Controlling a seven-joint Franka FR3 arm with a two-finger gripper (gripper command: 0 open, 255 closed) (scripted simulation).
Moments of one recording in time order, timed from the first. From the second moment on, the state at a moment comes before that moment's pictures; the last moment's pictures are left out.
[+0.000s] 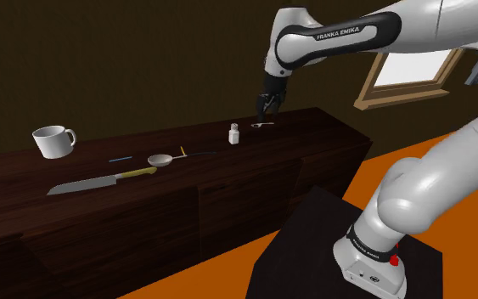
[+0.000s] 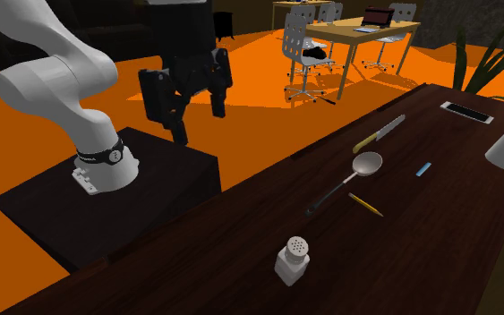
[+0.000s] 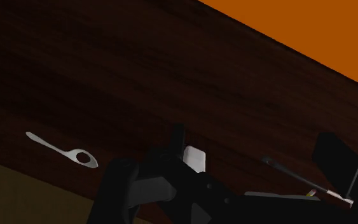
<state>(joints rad) -0.02 -0.33 -0.08 -2.24 -0.04 1.96 -0.05</state>
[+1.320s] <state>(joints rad) -0.04 0.35 -0.11 -1.71 0.02 2.06 -0.19</state>
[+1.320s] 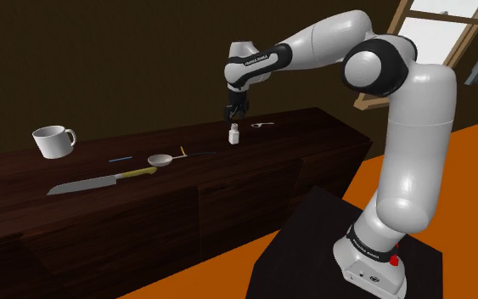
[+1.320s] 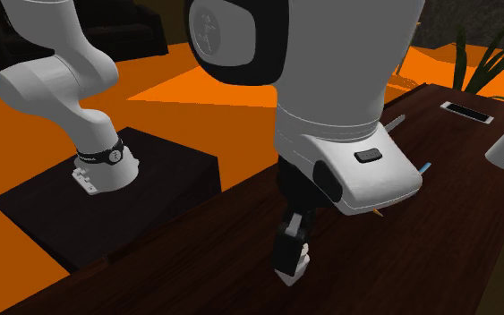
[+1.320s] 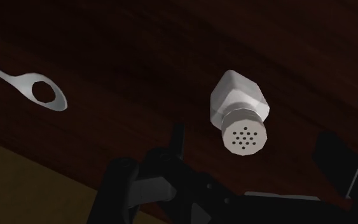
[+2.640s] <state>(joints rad) -0.05 0.38 -0.11 -1.74 0.02 2.12 -0.19</state>
